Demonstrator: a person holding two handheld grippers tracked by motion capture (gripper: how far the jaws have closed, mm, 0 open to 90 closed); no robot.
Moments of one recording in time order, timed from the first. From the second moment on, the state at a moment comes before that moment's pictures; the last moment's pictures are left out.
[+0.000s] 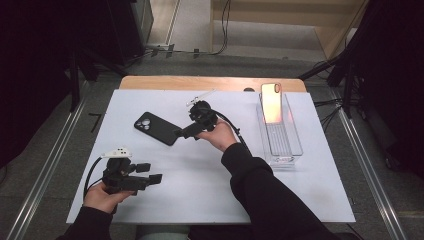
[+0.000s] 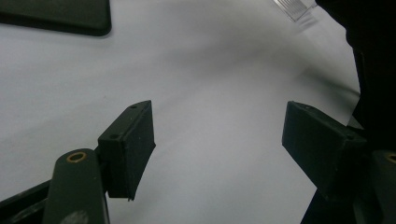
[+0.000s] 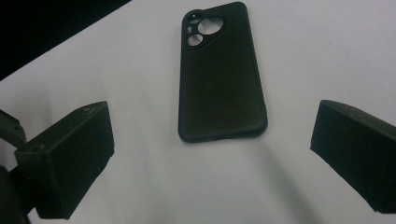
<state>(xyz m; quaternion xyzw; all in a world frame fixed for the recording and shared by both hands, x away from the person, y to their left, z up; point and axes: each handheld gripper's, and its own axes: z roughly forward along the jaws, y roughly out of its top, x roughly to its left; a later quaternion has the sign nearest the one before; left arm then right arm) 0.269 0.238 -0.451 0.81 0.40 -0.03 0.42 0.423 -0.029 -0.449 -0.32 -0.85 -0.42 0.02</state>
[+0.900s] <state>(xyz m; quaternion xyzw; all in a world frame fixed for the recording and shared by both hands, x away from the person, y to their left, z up) 0.269 0.238 -0.451 0.81 0.40 -0.03 0.42 0.451 0.025 -0.474 -0.29 -0.88 -0.38 0.00</state>
